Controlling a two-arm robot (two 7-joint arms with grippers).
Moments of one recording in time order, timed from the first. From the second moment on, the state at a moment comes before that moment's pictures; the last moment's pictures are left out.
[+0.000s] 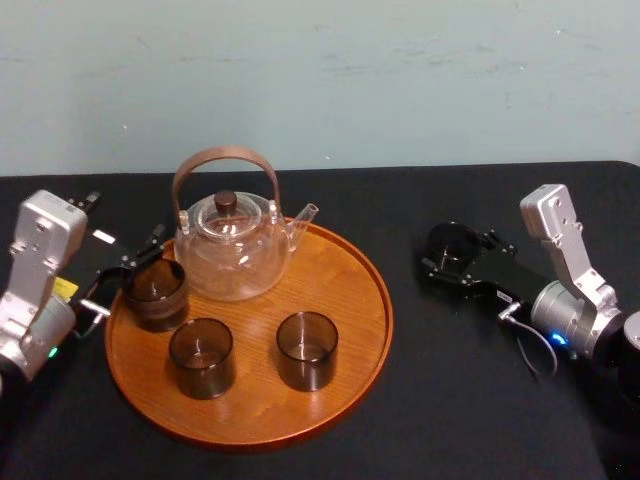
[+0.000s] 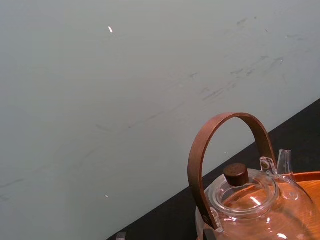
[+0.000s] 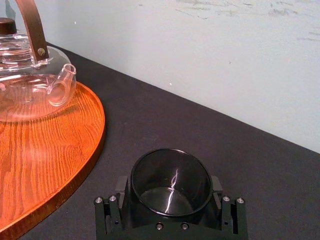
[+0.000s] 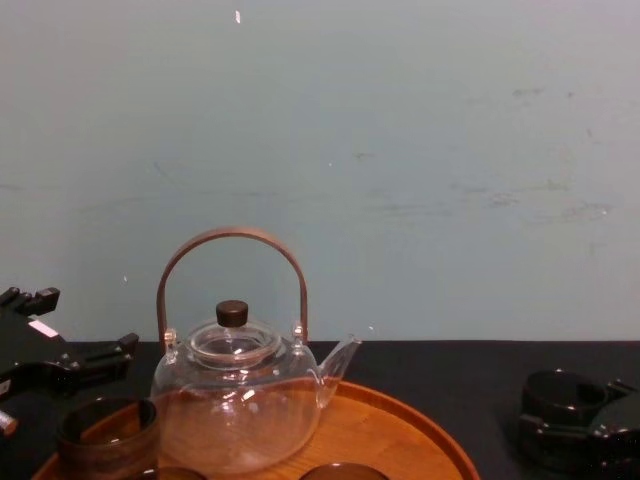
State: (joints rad) left arm -0.20 0.60 0.45 -1.41 -0.25 -0.12 0.03; right arm 0.38 0.36 -0.32 -1.00 0.22 -0.11 0.48
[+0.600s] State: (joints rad) left arm -0.20 0.60 0.45 -1.41 -0.25 -0.12 0.03; right arm 0.38 0.36 -0.32 -1.01 0.22 -0.11 0.48
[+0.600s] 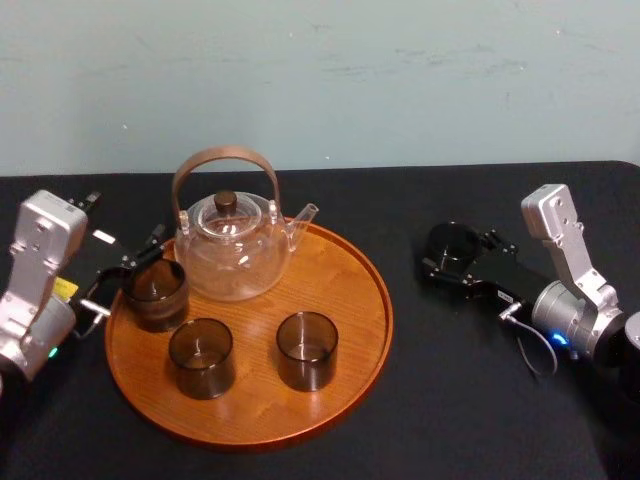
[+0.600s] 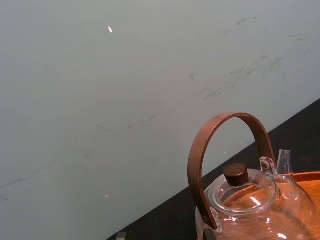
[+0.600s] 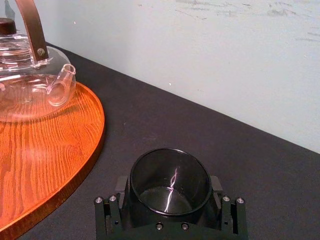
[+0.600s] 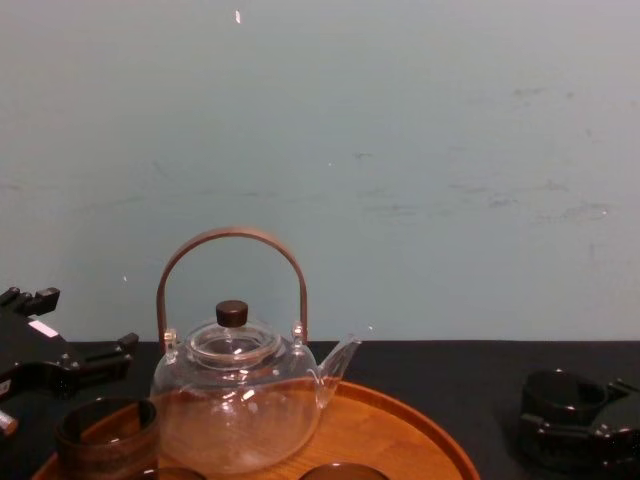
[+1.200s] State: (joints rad) left arm -0.20 0.60 0.45 -1.41 -0.25 -0.12 0.03; right arm 0.38 0.36 -0.32 -1.01 0.22 -0.11 0.48
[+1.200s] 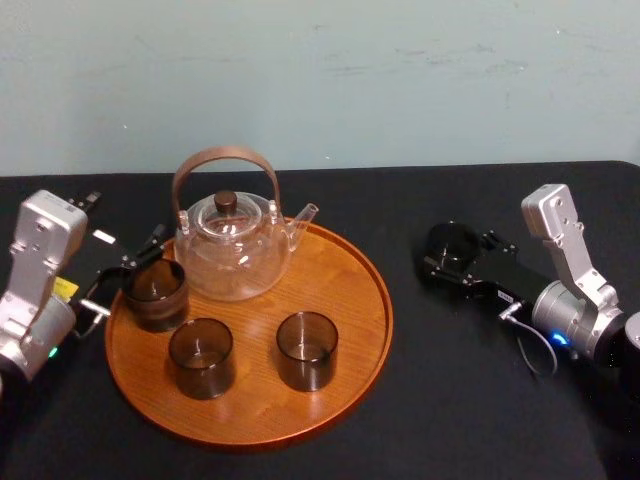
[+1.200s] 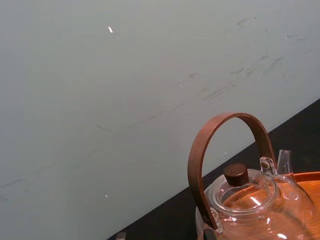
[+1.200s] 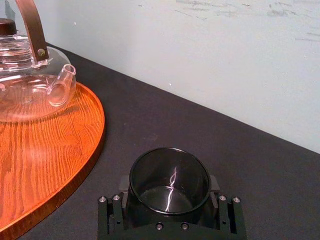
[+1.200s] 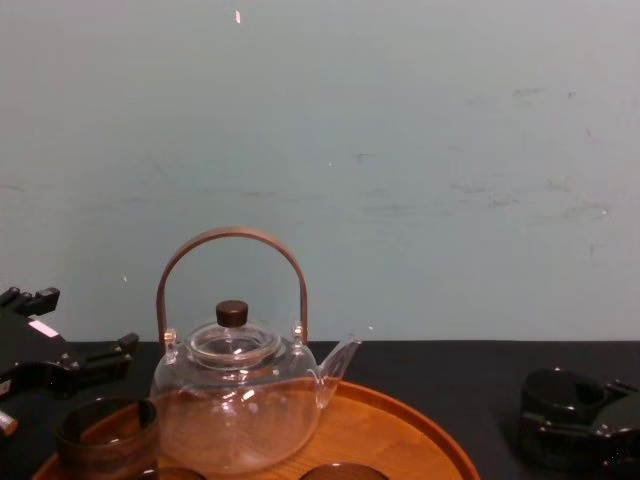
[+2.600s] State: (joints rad) left arm -0.20 0.60 0.45 -1.41 -0.25 -0.12 0.03; right arm 0.38 0.36 -0.32 -1.01 0.23 -0.11 0.48
